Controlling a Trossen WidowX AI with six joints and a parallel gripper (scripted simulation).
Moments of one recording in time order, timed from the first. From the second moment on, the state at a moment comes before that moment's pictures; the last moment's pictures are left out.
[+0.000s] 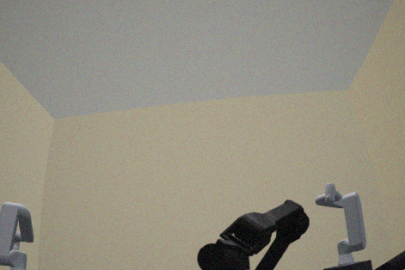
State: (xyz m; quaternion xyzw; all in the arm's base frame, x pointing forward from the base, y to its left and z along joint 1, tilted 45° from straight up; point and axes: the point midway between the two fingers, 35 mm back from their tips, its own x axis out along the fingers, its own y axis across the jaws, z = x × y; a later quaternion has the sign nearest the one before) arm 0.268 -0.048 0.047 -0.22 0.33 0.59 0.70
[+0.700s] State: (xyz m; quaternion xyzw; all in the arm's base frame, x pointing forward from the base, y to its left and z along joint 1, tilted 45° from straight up) arm 0.269 -0.029 0.028 -0.22 0.33 0.59 0.70
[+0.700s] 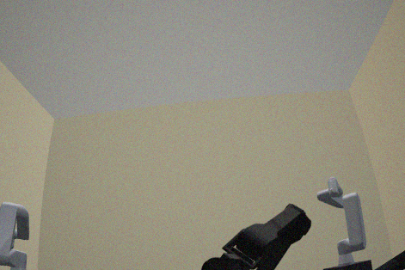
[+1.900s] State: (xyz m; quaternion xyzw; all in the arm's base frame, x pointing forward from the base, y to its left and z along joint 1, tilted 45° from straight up) arm 0.258 -0.086 0.065 -0.28 0.41 0.57 0.65
